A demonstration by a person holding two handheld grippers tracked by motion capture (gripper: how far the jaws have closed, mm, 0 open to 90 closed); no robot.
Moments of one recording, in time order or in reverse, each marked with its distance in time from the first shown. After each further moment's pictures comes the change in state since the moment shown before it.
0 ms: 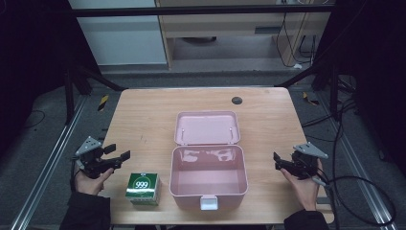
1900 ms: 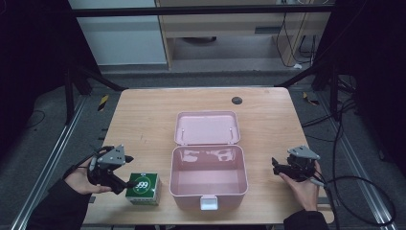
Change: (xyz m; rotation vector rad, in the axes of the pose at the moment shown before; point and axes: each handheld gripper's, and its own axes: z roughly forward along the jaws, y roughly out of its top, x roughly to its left) left arm -0.061 0.039 -0.011 0.435 -0.381 0.634; right arm 0.002 -0.012 0.011 0.064 -0.010 -0.124
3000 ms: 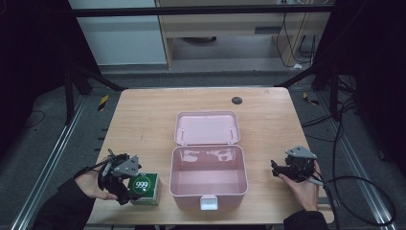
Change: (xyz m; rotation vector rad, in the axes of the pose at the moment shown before) left arm -0.015 0.012 0.025 0.123 -0.081 0.125; right arm 0.001 -0.002 0.004 0.050 -0.007 -0.036
